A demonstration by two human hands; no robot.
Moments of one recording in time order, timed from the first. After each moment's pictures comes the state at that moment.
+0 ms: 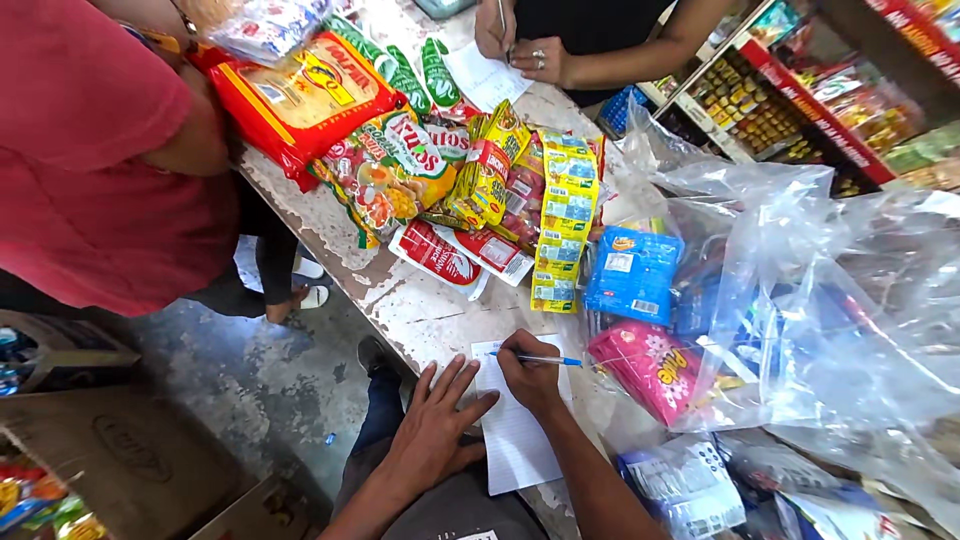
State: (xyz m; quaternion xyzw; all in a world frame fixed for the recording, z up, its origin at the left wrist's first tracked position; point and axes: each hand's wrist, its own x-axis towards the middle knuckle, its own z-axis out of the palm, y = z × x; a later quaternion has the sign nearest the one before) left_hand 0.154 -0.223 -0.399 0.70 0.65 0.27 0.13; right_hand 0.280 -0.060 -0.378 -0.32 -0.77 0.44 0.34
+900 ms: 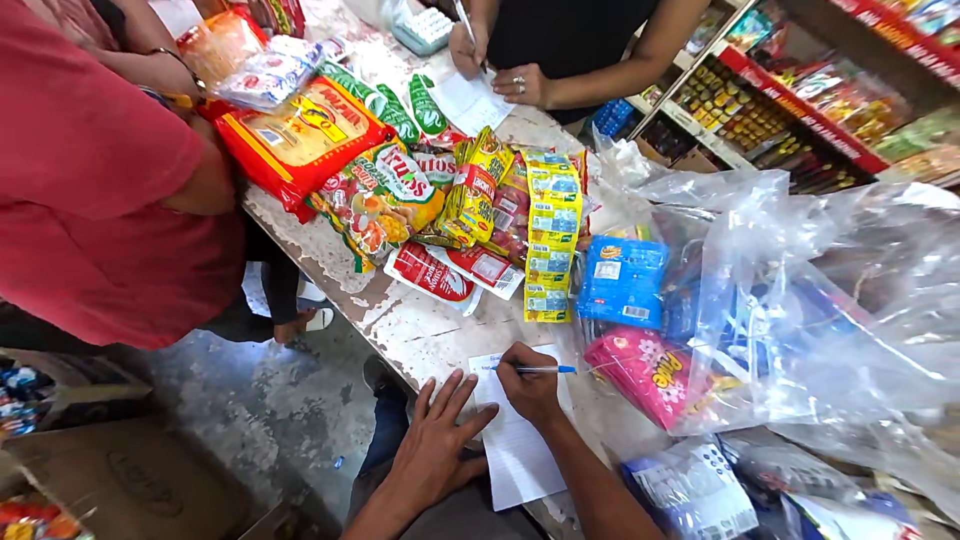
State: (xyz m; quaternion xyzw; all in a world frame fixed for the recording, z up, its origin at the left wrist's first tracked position) left_hand 0.152 -0.223 -0.400 0.70 0.65 0.27 0.12; right_hand 0.280 -0.059 -0.379 -0.32 -0.76 0.43 0.36
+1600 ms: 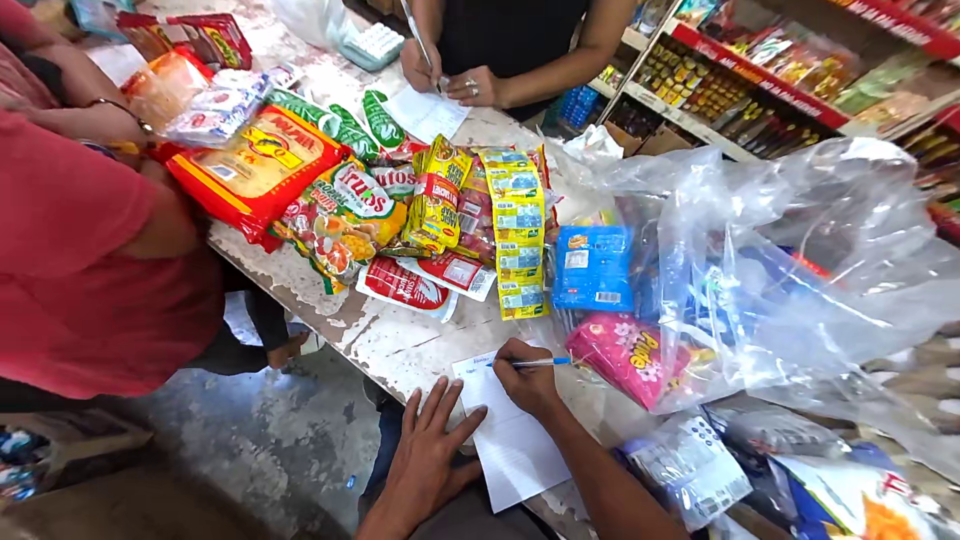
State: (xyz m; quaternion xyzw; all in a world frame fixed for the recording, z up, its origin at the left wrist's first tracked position) left_hand 0.151 -0.224 -0.401 0.70 0.65 0.27 0.11; right_hand 0.298 -0.050 -0.377 -0.33 -0.75 0.45 0.36
